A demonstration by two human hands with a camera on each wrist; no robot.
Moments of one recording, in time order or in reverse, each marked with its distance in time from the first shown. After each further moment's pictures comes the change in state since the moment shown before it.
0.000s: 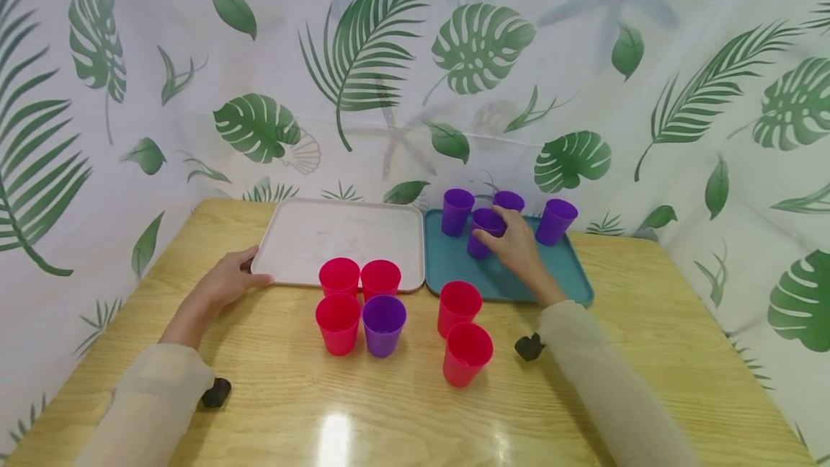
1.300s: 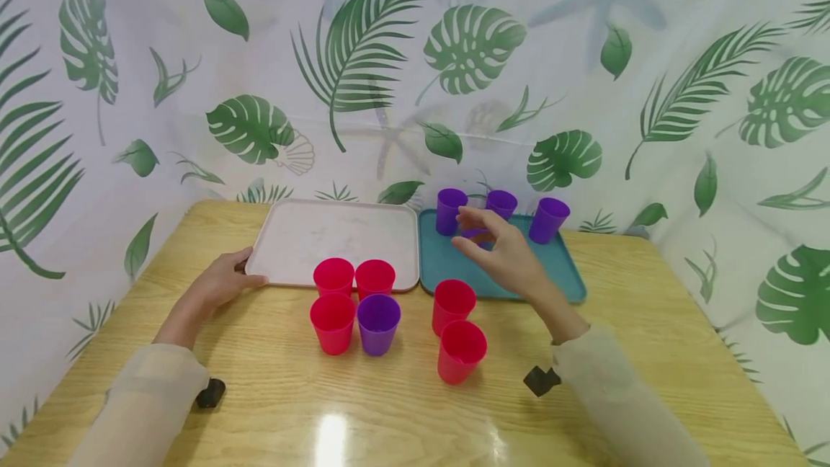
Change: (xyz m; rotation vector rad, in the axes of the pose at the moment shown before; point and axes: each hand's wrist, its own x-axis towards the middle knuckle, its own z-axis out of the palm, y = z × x) left_hand 0.003 0.001 0.000 0.002 0.002 -0.041; right_hand -0.058 -0.102 -0.044 0.234 -0.165 -0.176
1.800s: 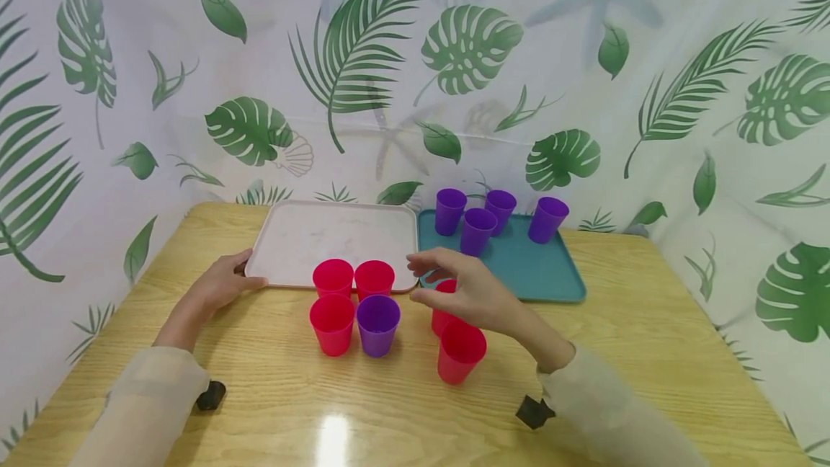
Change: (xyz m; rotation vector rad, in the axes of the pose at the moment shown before) left_hand -0.002 0.002 0.002 0.011 0.009 0.004; right_hand -0.023 -0.041 0.035 0.097 -0.284 -0.186
